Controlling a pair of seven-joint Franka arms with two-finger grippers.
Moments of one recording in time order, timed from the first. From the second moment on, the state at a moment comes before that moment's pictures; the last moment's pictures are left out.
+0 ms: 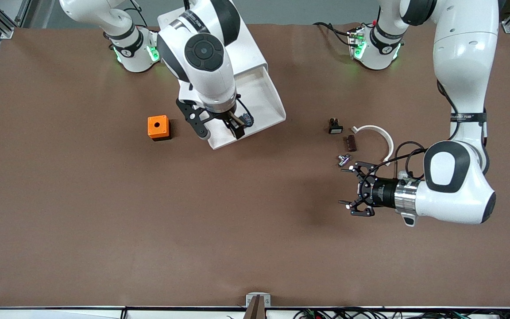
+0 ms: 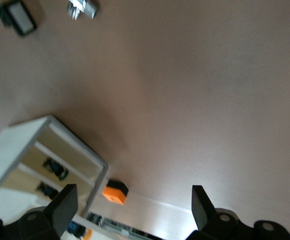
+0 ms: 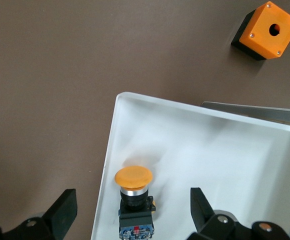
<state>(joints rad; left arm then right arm) -0.23 0.71 0.15 -1.25 -0.78 1.60 -1.44 0.74 0.38 -0.01 -1.47 0.08 1.78 1.66</state>
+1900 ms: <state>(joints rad) -0.48 0.52 0.10 -1.37 -0.20 1.81 -0.95 0.81 0.45 -0.01 -1.49 0.08 1.81 1.65</state>
